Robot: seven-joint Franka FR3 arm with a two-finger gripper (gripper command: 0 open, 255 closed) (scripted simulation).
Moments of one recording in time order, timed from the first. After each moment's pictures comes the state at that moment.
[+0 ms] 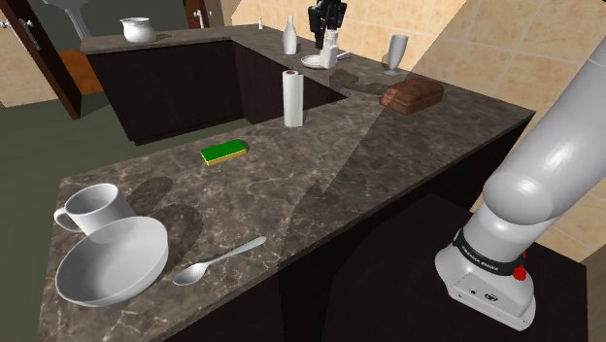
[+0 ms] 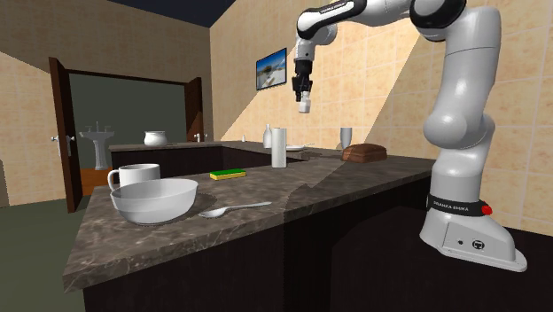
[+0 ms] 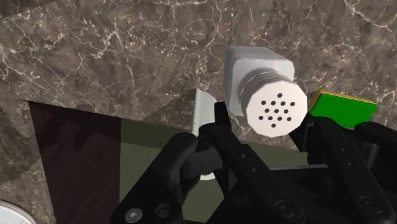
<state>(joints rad) -0.30 -0.03 0.20 -1.62 -0.02 1.69 -0.14</state>
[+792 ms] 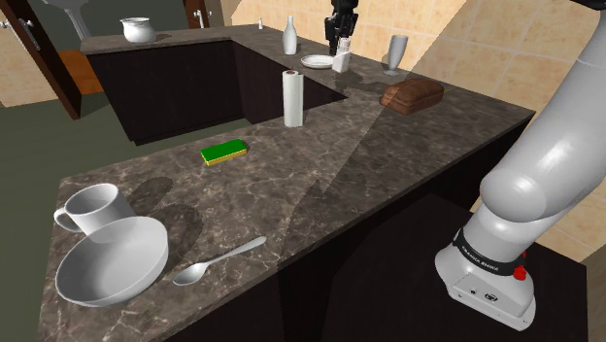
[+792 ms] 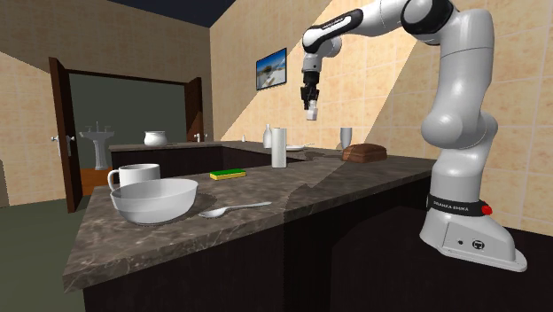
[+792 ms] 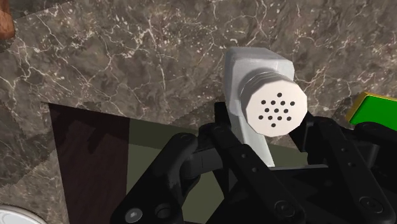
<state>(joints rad) -0.37 0.03 0.13 -1.64 -0.01 1.76 -0.27</state>
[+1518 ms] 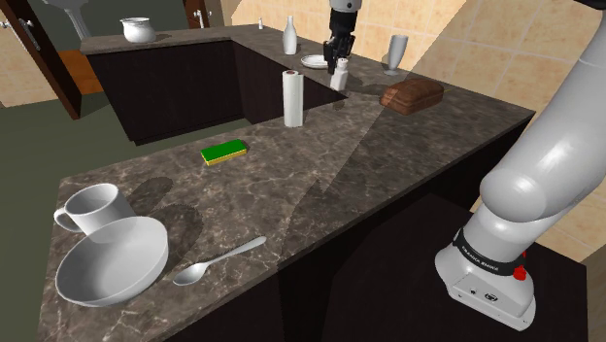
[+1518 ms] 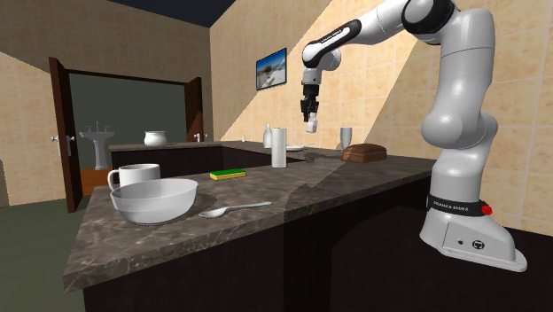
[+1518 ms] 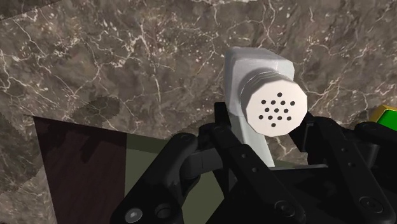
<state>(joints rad) -0.37 0.02 0.13 -1.79 -0.01 1.91 -0.27</state>
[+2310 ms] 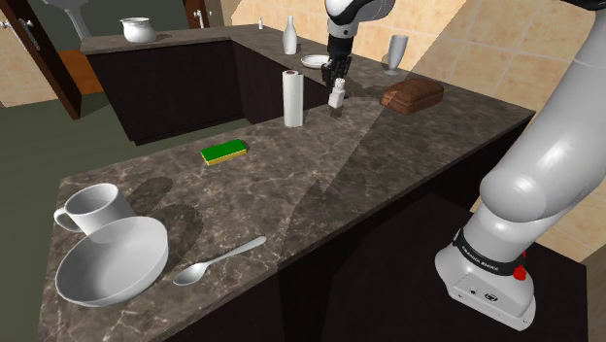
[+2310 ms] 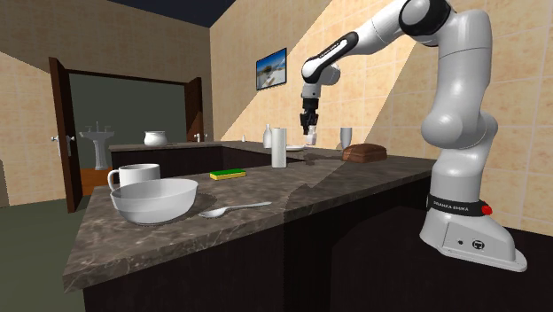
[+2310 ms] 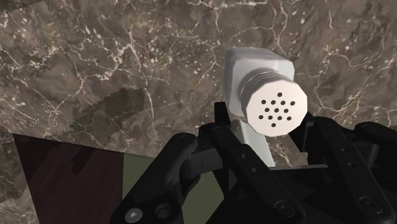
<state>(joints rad) -0.37 0.05 0.13 -1.92 -0.02 2.06 -0.26</state>
